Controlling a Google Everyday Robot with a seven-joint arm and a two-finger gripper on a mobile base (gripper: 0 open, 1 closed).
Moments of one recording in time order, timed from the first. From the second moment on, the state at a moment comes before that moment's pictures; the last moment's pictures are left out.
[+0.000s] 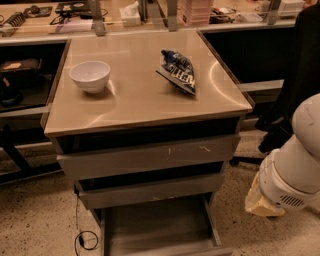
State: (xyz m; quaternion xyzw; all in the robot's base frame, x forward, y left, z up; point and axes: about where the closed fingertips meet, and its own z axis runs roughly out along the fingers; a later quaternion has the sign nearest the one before) arm 0.347 -0.209 0.776 -0.59 0.80 0.02 0.07
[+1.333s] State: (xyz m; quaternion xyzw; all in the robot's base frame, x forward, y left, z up) arm 0.318 -0.162 0.529 -0.54 0.83 0.14 0.03
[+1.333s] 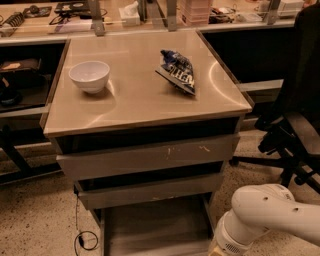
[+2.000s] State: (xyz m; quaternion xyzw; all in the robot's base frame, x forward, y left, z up) arm 0.307 -0.160 0.479 -0.53 0.84 0.15 0.01
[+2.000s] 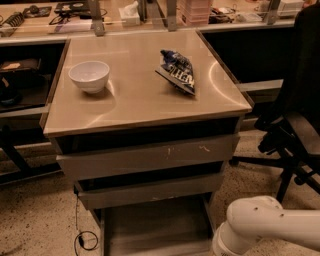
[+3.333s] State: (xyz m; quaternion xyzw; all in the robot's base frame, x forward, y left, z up) arm 0.276 -0.158 0.319 -0.48 0.86 0.20 -0.03
